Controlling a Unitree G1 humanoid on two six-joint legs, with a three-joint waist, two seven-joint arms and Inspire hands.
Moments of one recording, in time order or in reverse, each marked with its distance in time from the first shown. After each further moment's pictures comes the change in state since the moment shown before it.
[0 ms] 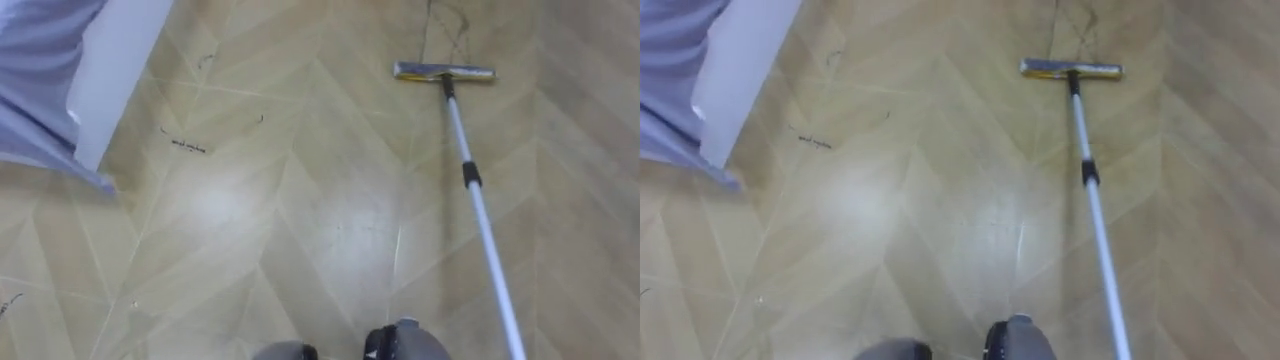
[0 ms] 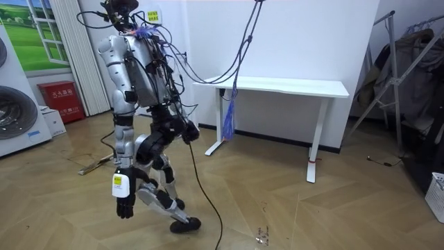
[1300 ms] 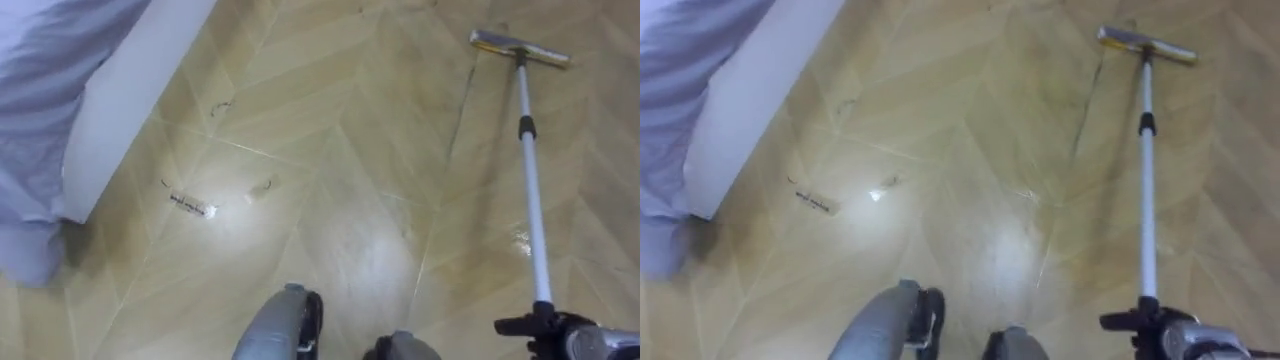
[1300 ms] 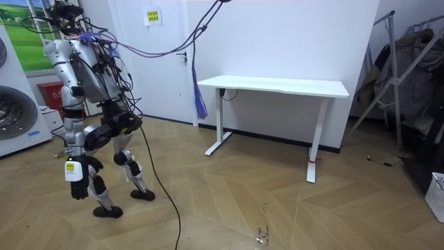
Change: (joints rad) left arm 0.068 0.042 -0.074 -0.055 -0.093 -0.004 -0.071; right arm 0.065 -0.087 0.048 -0.003 0.083 -0.014 0.094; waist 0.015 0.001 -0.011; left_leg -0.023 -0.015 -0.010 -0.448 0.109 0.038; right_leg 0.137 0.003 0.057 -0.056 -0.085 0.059
